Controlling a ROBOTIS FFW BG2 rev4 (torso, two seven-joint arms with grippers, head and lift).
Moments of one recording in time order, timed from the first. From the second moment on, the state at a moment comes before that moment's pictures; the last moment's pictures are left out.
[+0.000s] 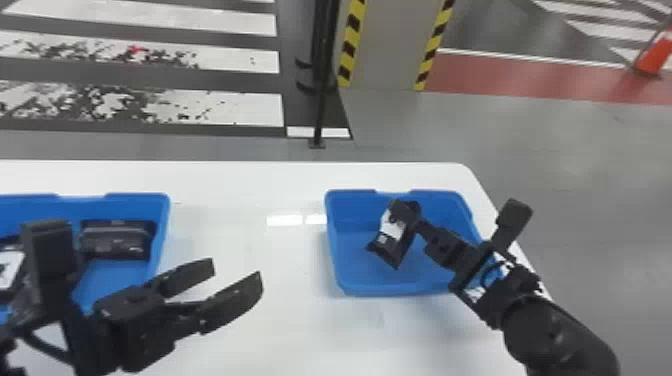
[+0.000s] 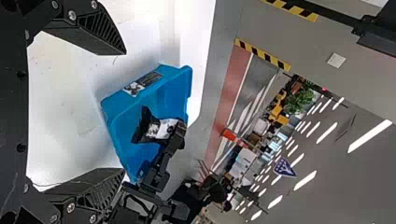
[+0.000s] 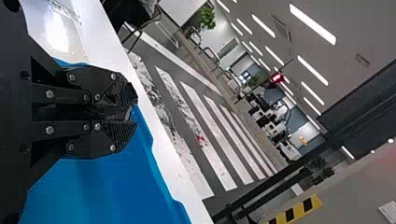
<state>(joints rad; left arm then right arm) 0.37 0.12 0.06 -2.33 0.48 0.94 -0.54 0.00 -0.13 -0.25 -1.55 -0.61 0.51 0.48</state>
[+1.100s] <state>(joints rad) 0.40 0.12 0.17 -2.37 0.46 0.93 -0.53 0.69 0.00 -0.13 -2.43 -0.40 0.35 0.18</state>
